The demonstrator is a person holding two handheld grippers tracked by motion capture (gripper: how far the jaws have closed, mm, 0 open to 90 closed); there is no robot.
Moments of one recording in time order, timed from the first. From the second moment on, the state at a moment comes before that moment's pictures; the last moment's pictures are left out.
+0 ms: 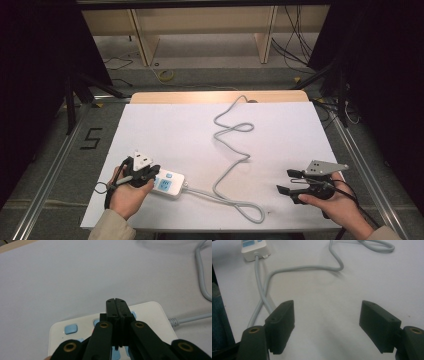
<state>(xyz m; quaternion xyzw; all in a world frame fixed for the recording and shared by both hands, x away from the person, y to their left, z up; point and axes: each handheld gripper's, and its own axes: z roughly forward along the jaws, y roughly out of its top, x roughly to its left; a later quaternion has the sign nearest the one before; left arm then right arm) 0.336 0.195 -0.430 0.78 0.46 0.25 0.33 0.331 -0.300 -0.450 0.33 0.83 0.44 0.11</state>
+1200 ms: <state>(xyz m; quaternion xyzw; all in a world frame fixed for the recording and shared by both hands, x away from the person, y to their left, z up) 0.345 0.210 -0.438 0.78 0.48 0.25 0.31 0.331 -0.300 -0.450 0.33 0.83 0.44 0.11</state>
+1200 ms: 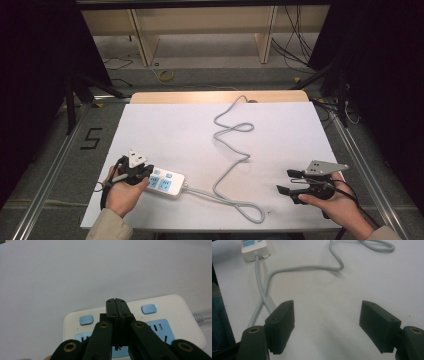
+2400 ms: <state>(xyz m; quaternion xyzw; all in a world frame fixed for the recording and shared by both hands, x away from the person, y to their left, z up) 0.369 0.202 -0.449 0.80 0.49 0.21 0.29 0.332 -0.300 -0.450 0.33 0.83 0.44 0.11</state>
